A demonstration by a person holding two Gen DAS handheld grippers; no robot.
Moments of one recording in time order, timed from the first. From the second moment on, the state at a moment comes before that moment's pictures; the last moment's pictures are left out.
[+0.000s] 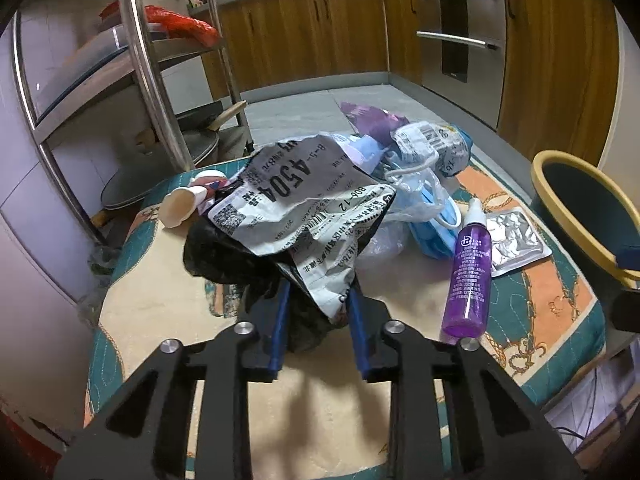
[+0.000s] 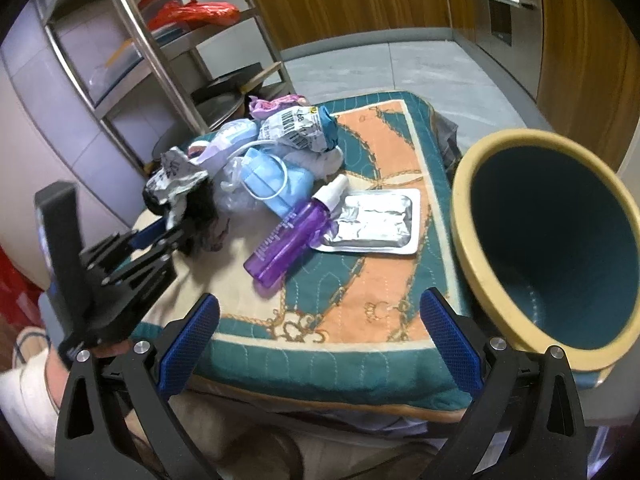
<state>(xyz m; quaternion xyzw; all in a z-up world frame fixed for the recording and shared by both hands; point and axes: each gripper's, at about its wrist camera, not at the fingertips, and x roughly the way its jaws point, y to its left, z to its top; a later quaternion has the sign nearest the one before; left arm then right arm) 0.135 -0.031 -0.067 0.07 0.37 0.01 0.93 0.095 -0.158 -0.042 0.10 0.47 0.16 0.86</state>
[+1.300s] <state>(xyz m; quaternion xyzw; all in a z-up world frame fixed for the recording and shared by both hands) 0.069 0.064 -0.031 -0.09 0.35 0.11 0.93 0.211 -0.051 -0.037 0.32 0.52 0.26 0.74</state>
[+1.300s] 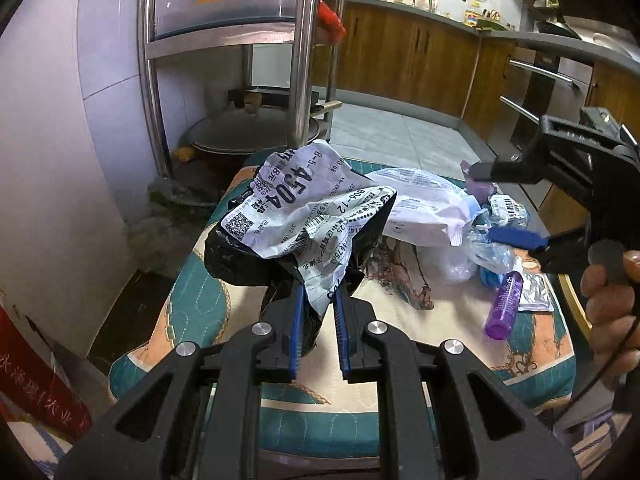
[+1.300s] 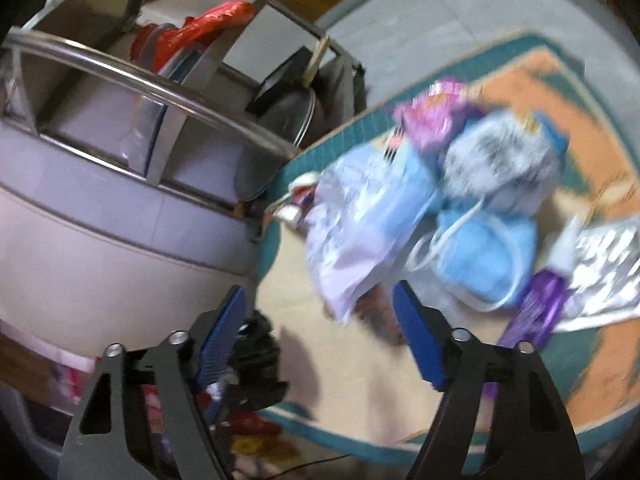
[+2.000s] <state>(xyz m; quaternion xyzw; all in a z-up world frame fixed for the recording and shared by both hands) 0.064 0.061 -0.030 -0.08 0.34 0.10 0.93 0.230 -0.031 -0.087 0.44 0.55 0.24 0.67</state>
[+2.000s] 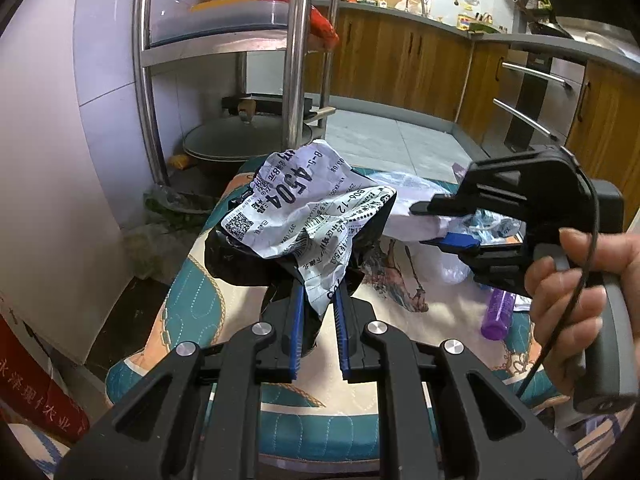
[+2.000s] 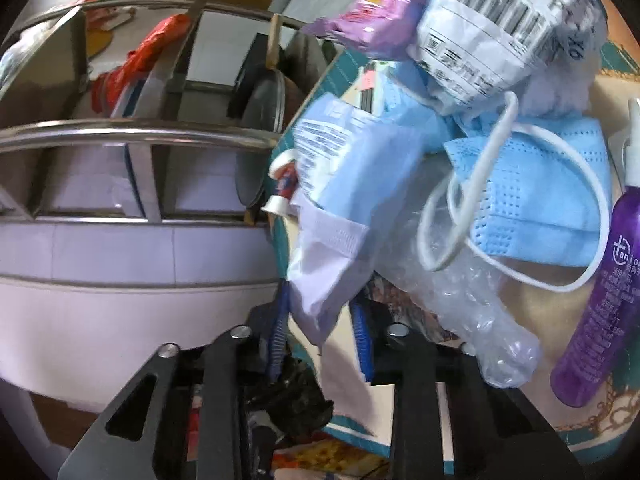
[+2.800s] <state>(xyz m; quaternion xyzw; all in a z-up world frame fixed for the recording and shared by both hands) 0.054 0.047 0.010 -0.10 0.29 0.05 0.95 0.156 -0.112 0.027 0.35 0.43 0.31 0.77</state>
